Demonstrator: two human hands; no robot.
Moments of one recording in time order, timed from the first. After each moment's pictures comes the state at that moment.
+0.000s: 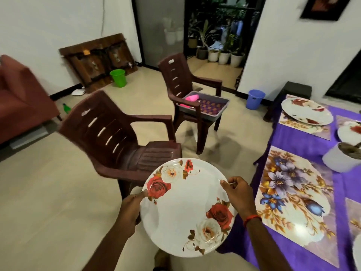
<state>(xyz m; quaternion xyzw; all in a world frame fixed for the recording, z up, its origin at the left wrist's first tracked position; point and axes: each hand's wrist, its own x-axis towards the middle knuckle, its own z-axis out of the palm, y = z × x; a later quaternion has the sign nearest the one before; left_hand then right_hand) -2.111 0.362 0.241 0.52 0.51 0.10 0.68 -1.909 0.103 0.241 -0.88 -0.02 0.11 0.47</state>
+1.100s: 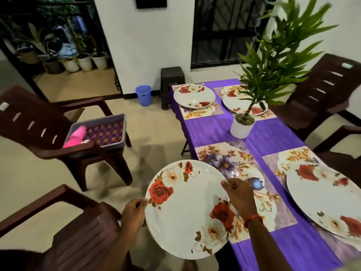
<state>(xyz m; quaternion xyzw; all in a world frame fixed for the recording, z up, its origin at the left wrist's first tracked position) -1.733 0.351 0.200 0.79 0.22 -0.14 0.55 -1.779 0.017 0.239 -0.85 0.30 -0.06 0.43</state>
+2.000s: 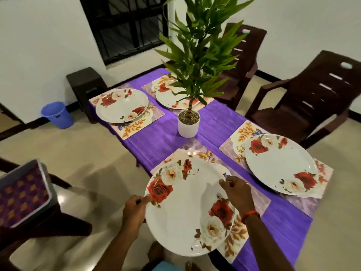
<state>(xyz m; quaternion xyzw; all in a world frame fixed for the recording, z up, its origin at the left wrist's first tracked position) -1.561 0.195 0.186 0.81 0.06 -0.30 0.50 -1.759 -0.072 0.205 -0.74 0.51 -0.12 0.42</state>
